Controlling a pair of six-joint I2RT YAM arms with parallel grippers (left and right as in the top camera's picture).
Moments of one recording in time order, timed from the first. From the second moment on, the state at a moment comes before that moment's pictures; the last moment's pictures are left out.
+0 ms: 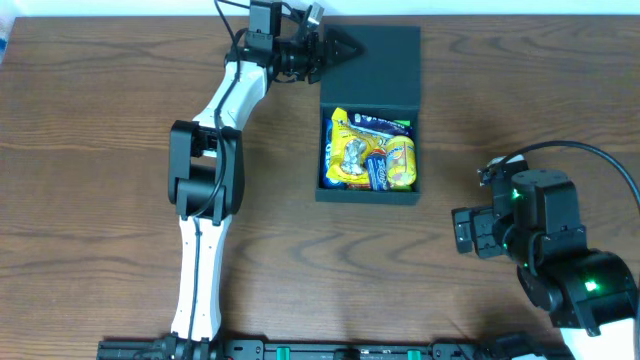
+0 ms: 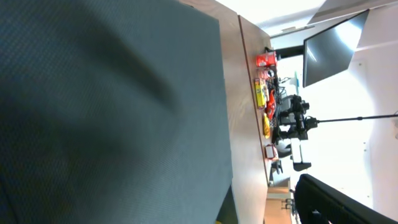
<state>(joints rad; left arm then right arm) -0.19 2.52 2.09 -0.28 1.09 -0.59 0.25 0.88 0.95 -1.01 0.10 0.01</state>
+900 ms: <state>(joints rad) -0.21 2.14 2.10 -1.01 1.00 -0.15 0.25 0.88 0.95 -1.01 0.09 0.01</state>
